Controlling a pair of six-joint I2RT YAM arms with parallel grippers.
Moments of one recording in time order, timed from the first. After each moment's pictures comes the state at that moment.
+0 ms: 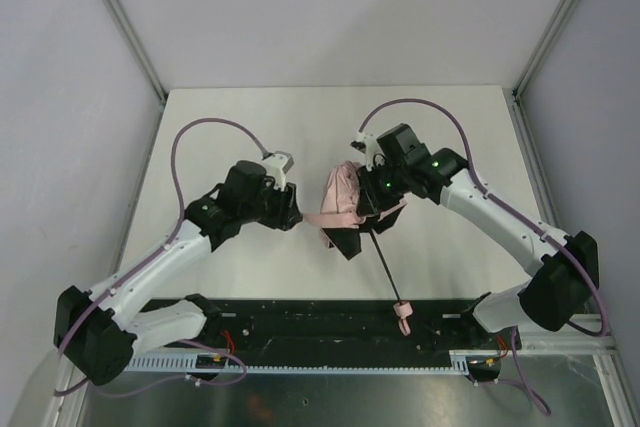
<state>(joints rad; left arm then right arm) -0.60 1.09 0.84 -0.47 0.14 -0.24 0.65 1.42 1.29 -0.80 -0.34 0.18</state>
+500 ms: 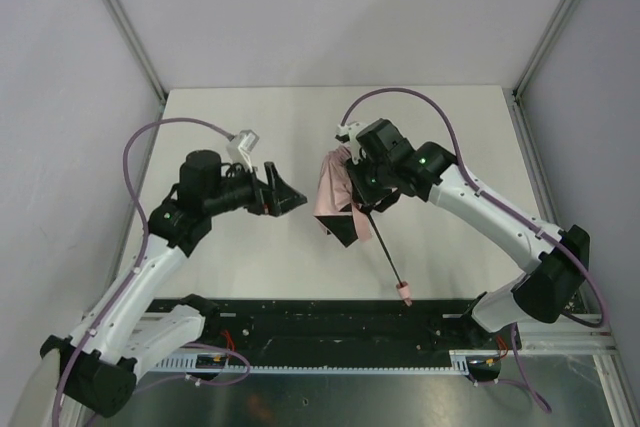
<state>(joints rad) -0.40 0.88 0.86 -0.43 0.49 -0.46 0.78 1.48 1.46 -0.85 -0.01 0.15</state>
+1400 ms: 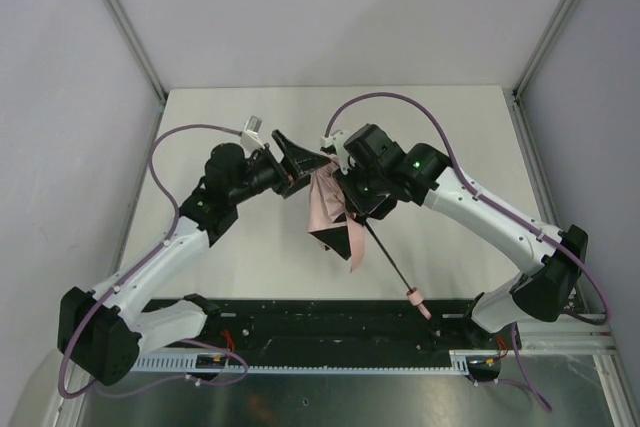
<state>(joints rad) -0.50 1.09 0.83 0.06 0.40 -1.14 0.88 1.50 1.55 -0.97 -0.02 0.09</state>
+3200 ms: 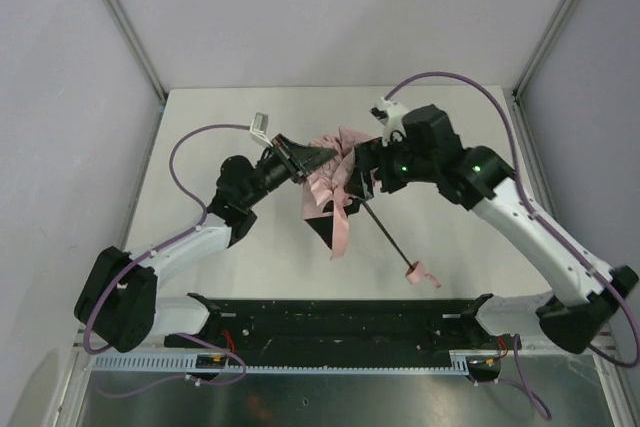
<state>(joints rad) -0.55 1.27 0.68 0.72 0.36 -1.24 0.73 1.32 1.49 -0.82 -0.19 0.29</state>
